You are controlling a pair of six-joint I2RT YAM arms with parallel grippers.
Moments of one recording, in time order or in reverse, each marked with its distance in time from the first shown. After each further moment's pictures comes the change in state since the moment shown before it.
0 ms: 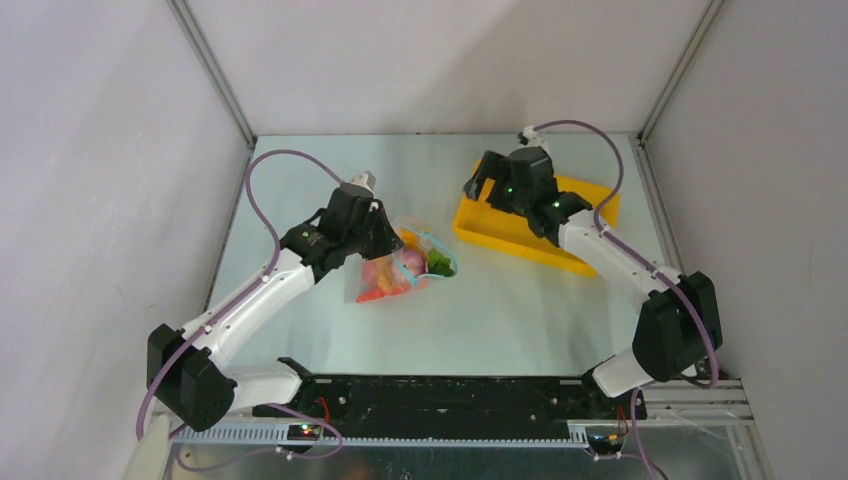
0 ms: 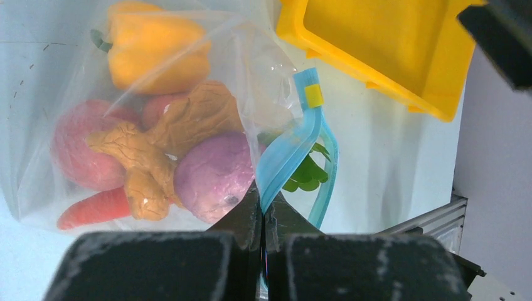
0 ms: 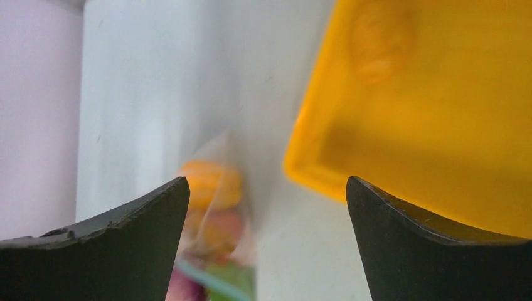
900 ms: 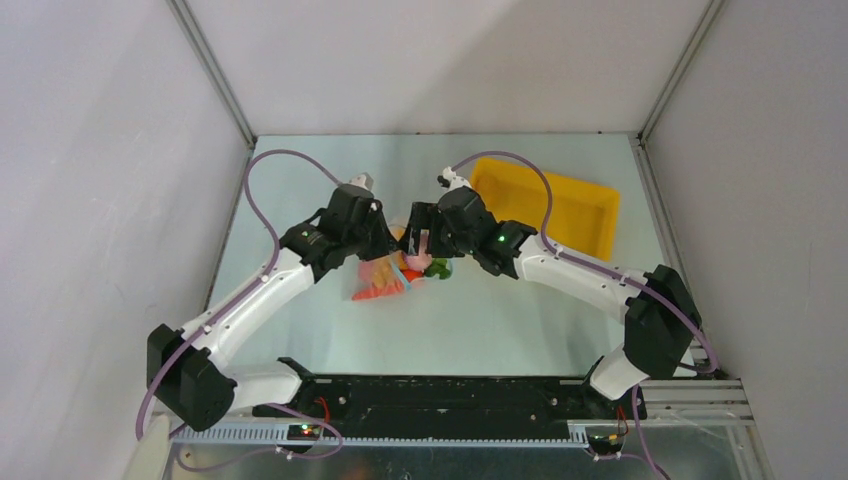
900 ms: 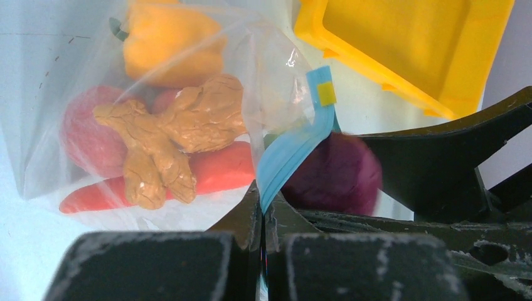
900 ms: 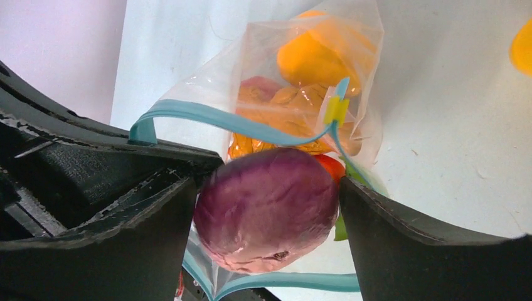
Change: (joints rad) left arm -0.004 0.001 0.011 -0.044 -0.037 0.000; right arm 0.316 0.080 0.013 0.003 -0.059 0.083
